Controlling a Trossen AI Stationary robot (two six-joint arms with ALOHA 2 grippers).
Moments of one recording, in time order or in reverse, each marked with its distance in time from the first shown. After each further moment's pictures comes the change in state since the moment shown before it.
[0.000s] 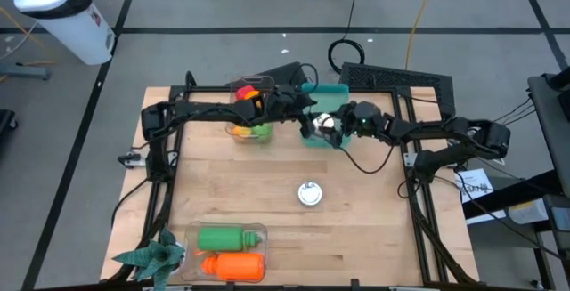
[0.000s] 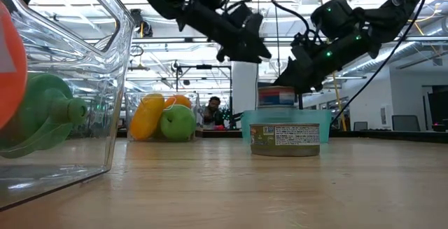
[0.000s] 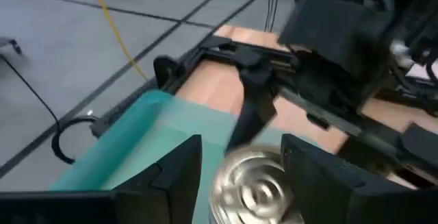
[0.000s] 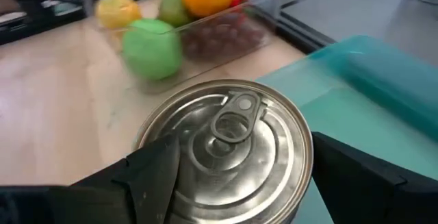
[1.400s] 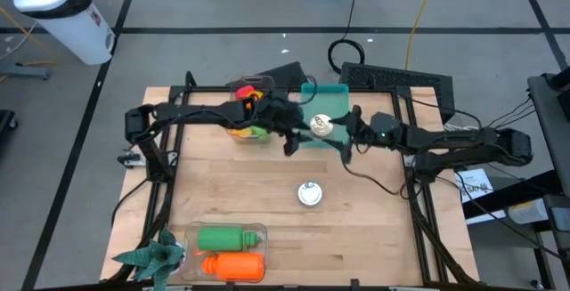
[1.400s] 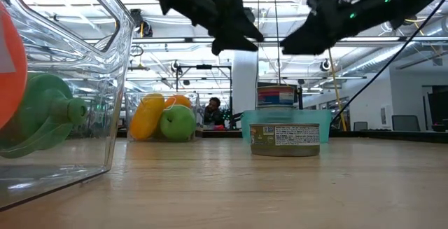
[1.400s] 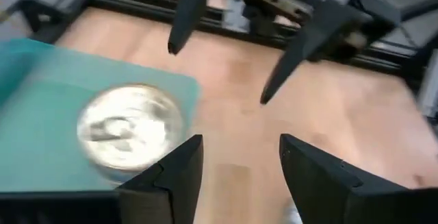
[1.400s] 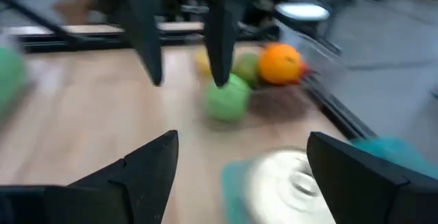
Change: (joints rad) left arm -0.053 -0.154 -0.044 -0.254 0.315 -0.053; right arm 0.222 -0.296 0.002 -0.126 0.067 -0.179
